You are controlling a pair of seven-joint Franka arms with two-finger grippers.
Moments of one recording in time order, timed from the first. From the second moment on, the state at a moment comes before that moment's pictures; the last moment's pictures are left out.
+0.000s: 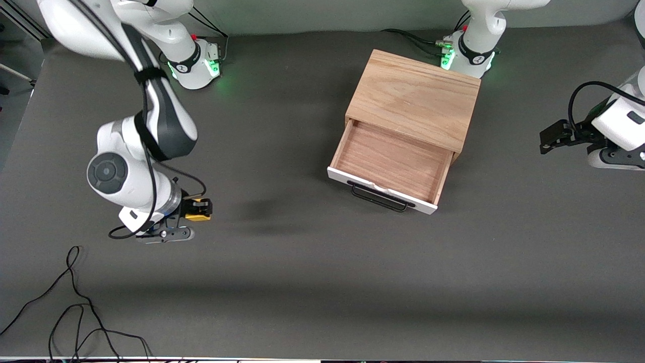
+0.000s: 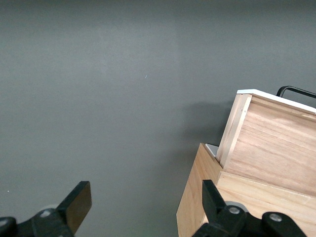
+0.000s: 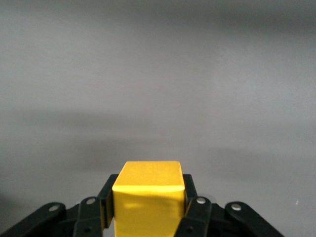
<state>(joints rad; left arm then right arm) -0.07 0.01 0.01 -1.64 0.01 1.62 0.03 0.27 0.38 0.03 -1.61 0.00 1.96 0.26</state>
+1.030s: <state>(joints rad) -0.06 0.01 0.01 -1.64 0.01 1.62 0.03 0.80 0.66 0.04 -1.10 0.12 1.88 1.06</state>
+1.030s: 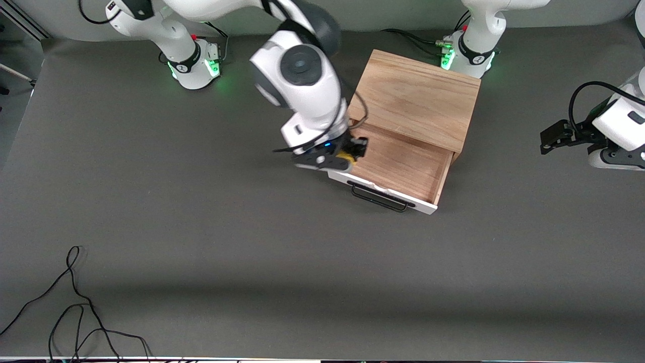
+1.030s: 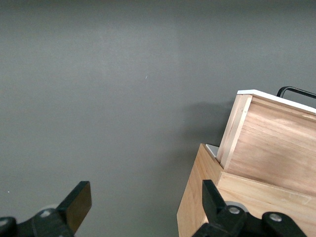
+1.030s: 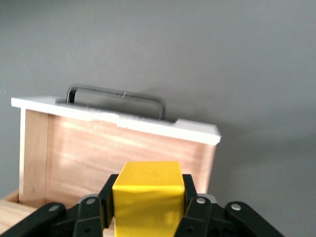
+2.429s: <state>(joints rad) -0.06 0.01 0.00 -1.64 0.01 1.62 0.04 0.89 0.89 0.04 -1.03 0.12 2.04 1.15</state>
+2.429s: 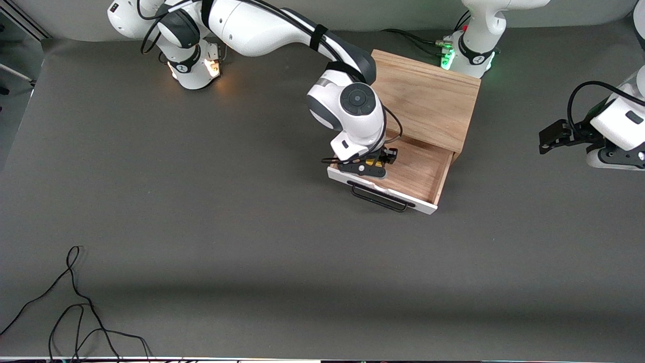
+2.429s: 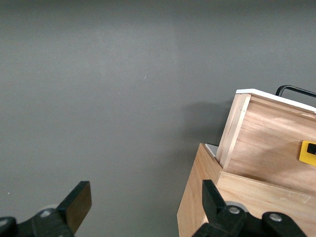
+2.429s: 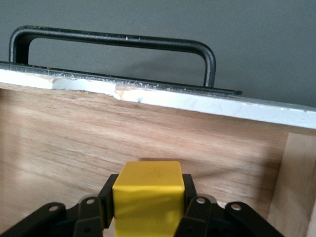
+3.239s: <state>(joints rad) -0.06 0.01 0.00 -1.64 0.01 1.62 0.04 0.87 0.79 0.01 -0.99 0.12 1.94 1.16</state>
